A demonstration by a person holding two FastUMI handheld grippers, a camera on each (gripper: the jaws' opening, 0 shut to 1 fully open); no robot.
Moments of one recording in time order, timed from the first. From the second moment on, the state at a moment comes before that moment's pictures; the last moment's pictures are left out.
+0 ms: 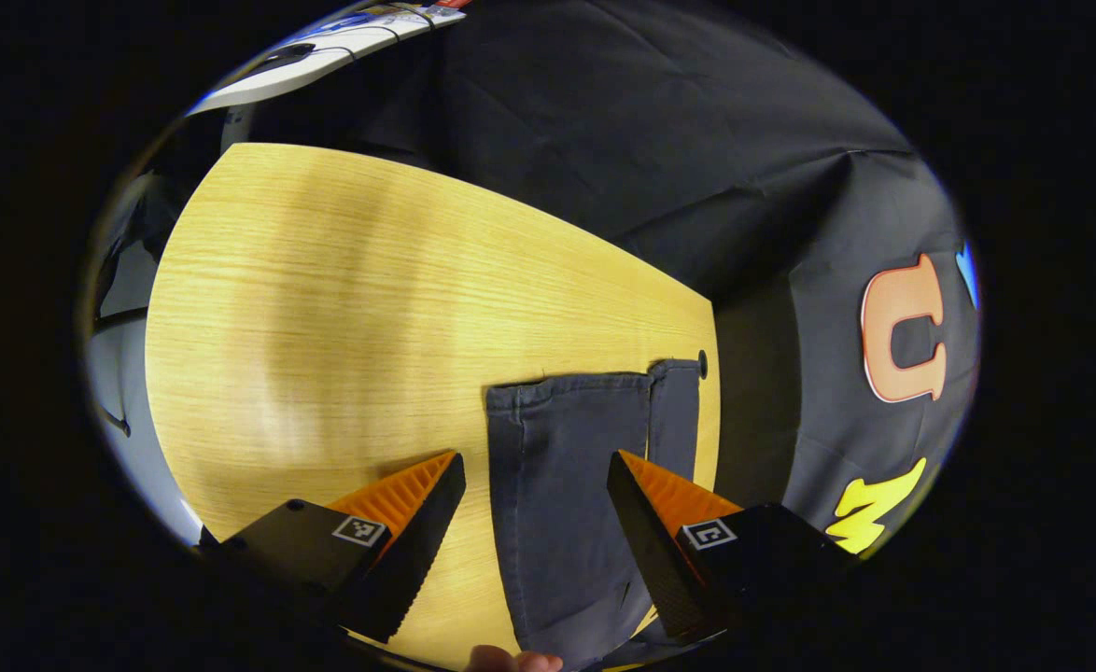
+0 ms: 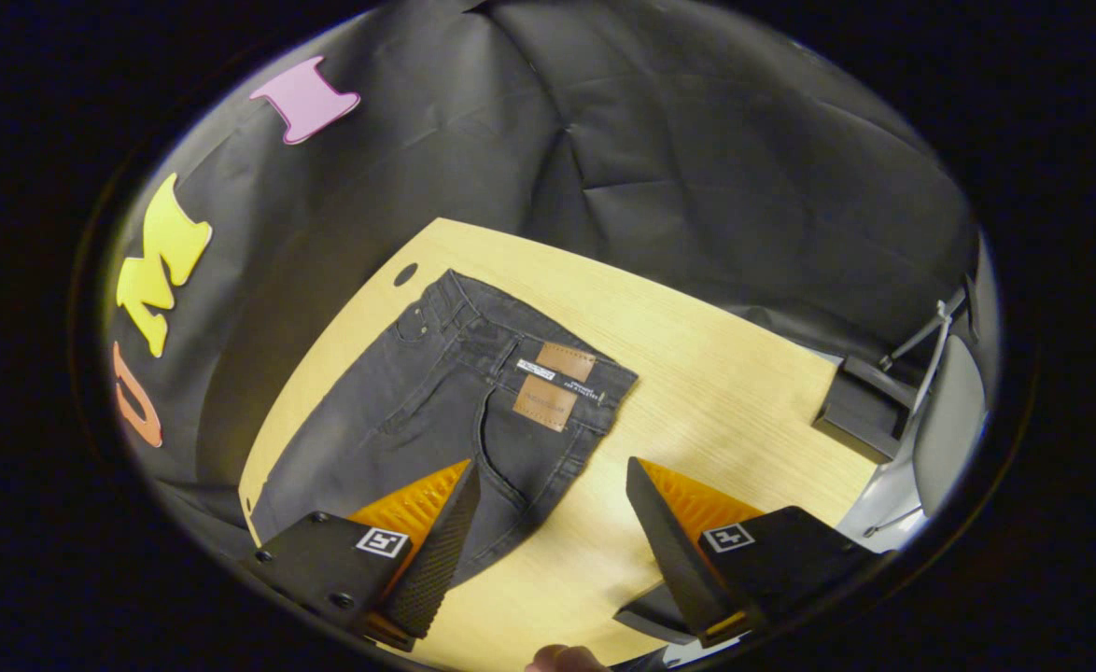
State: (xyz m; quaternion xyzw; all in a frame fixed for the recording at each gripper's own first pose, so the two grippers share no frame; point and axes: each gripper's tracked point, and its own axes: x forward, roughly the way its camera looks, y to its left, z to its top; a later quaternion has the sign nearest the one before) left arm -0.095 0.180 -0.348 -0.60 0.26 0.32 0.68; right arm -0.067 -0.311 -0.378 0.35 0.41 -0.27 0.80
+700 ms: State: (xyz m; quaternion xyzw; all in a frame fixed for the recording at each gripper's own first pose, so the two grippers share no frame) left arm -0.047 0.181 -0.359 -0.57 0.28 0.31 0.71; right arm -0.033 -0.305 -0.407 0.34 0.43 -0.28 0.79
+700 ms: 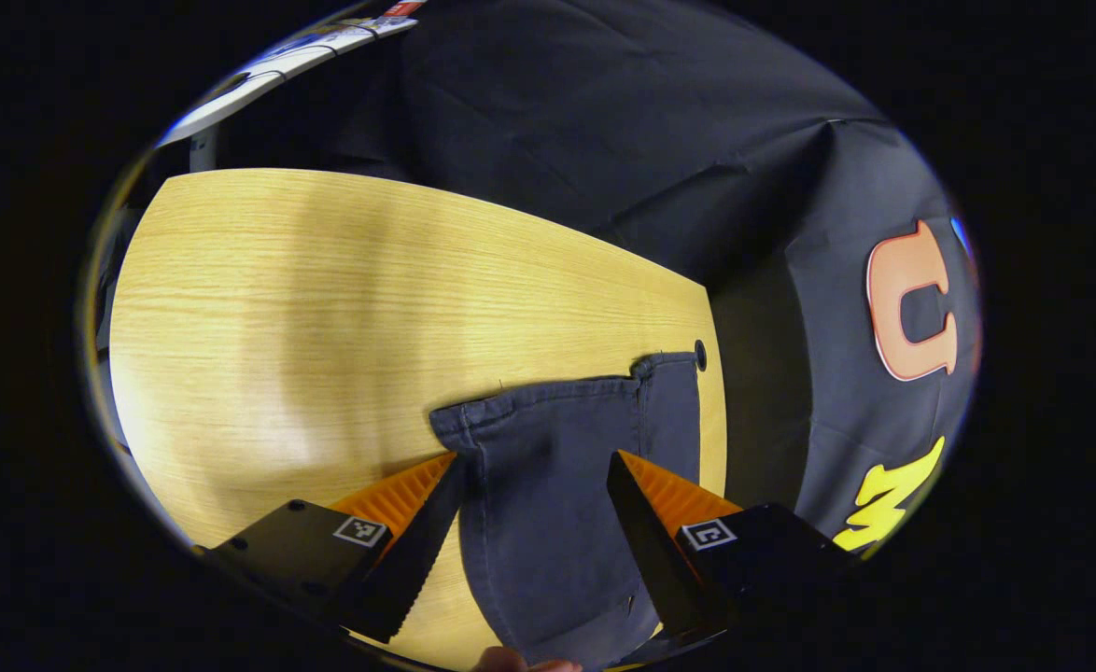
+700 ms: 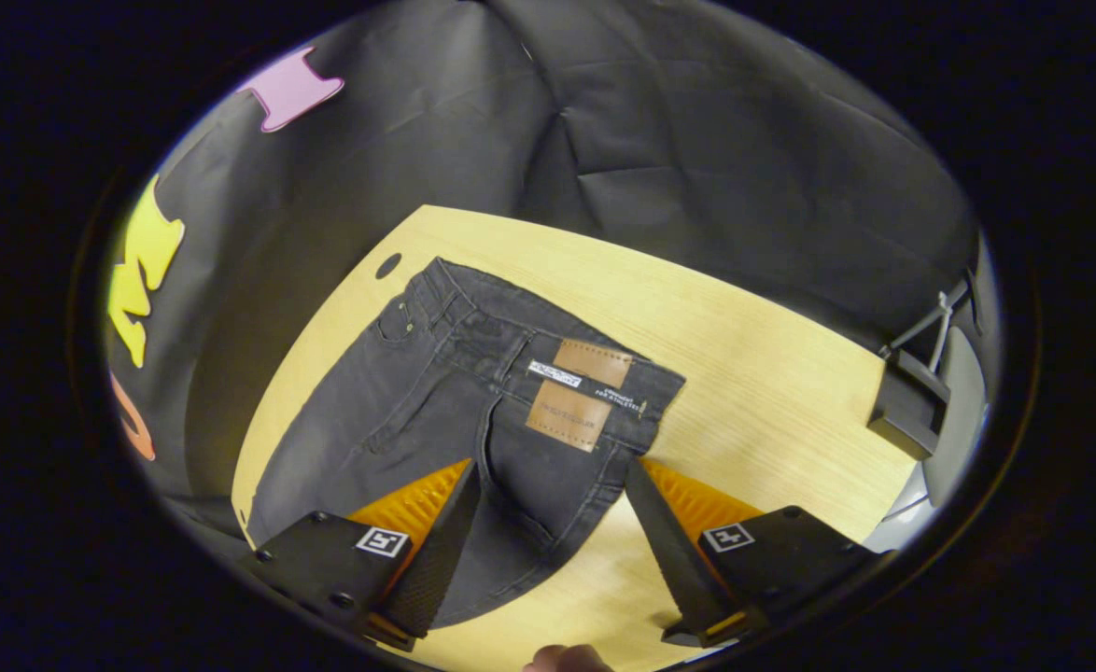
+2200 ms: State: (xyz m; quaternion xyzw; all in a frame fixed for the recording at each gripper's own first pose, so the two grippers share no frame) left arm -0.023 0.171 -0.293 -0.68 0.32 0.29 0.59; right arm 0.006 -0.295 -0.298 0.51 0.44 -0.22 0.70
